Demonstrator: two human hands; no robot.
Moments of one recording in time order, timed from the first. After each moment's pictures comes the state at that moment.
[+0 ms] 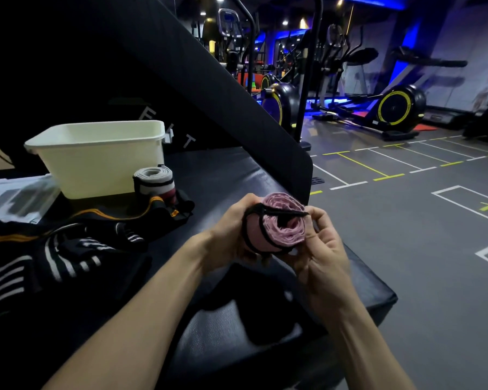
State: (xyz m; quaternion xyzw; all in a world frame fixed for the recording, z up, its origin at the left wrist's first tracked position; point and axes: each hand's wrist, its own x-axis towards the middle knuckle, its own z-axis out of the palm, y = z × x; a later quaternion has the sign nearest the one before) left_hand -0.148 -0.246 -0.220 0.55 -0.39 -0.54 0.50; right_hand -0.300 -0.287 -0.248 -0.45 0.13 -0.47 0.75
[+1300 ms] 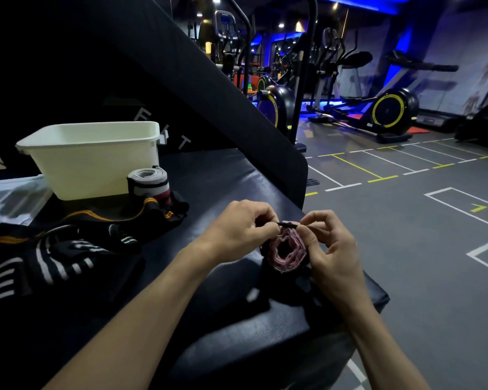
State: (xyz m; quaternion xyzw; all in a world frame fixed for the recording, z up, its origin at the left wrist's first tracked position) left_hand -0.155 -0.245 -0.211 0.63 -0.65 -0.11 0.41; right_hand -0.334 -0.314 -0.253 -0.74 0.26 -0.50 0.37
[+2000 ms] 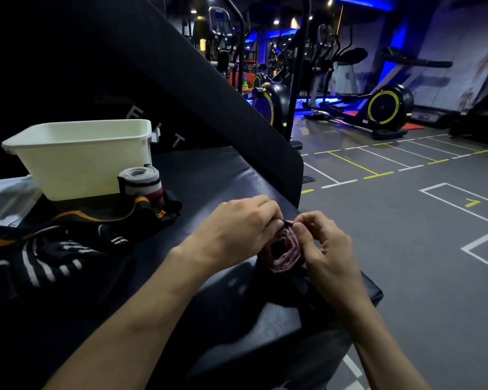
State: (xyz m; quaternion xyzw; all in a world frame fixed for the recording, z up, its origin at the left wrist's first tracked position) left_hand -0.164 -0.245 -0.209 0.60 -0.74 0.15 0.27; right_hand -0.339 -0.320 -0.255 -0.78 0.29 -0.47 0.29
